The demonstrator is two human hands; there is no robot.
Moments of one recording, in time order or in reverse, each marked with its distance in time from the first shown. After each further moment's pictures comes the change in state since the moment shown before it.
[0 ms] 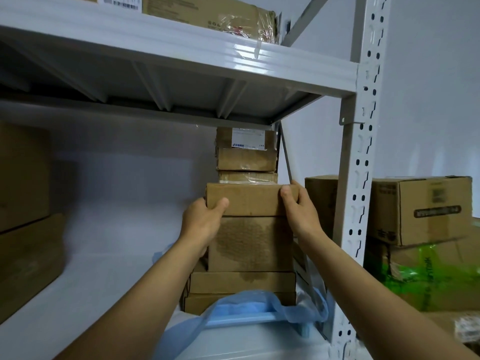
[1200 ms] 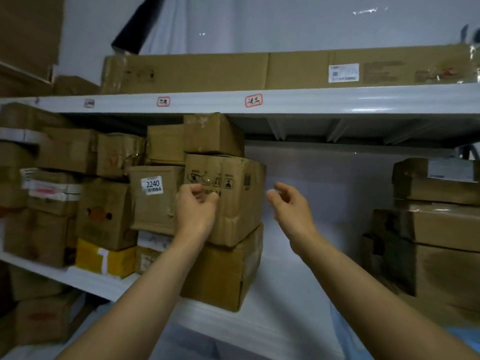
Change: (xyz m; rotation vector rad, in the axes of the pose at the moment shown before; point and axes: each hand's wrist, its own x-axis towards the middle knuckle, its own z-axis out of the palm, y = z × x) left_hand -0.080 0.022 -0.367 0.142 0.687 0.106; right_hand -0.191 -0.210 0.263 0.331 -0.491 -0.139
